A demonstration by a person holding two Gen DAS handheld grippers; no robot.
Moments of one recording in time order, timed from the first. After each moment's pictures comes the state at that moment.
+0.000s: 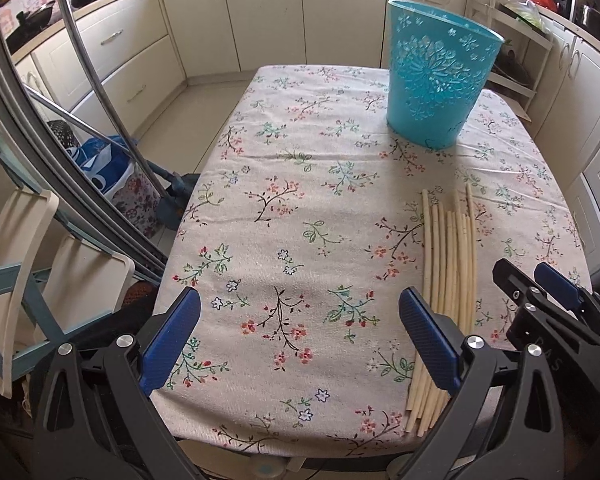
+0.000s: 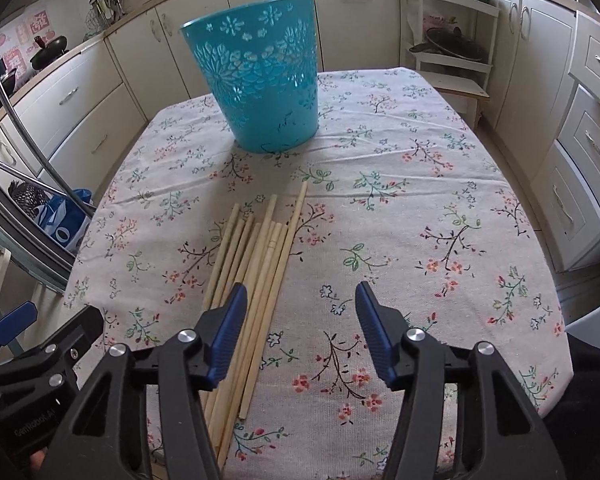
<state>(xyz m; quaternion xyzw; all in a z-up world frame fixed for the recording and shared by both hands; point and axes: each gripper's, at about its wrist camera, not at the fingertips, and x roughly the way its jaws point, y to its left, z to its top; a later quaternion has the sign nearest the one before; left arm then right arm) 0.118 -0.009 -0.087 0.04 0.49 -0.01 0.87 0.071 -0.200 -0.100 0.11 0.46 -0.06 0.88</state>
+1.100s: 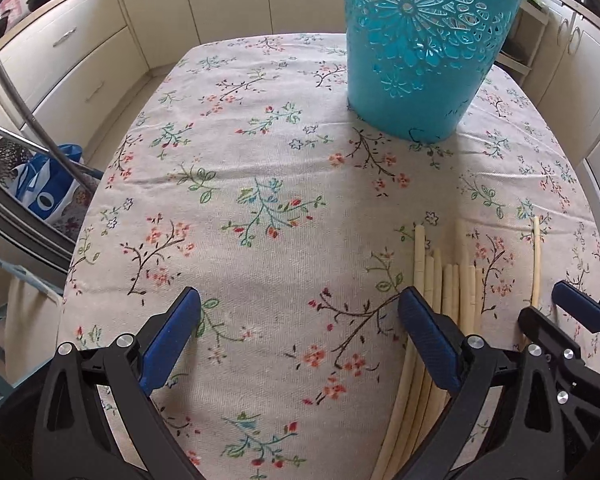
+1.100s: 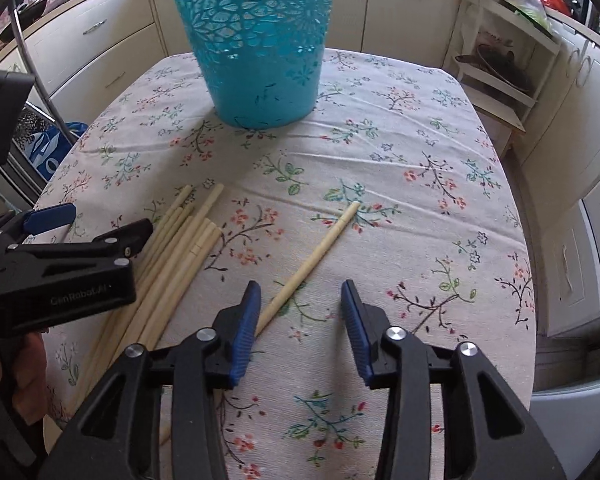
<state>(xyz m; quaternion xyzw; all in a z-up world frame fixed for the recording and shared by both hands) 0.202 -0.073 -0.146 0.06 0.52 -0.05 0.85 0.113 -0.243 -0.124 0.01 0.51 0.00 0.86</state>
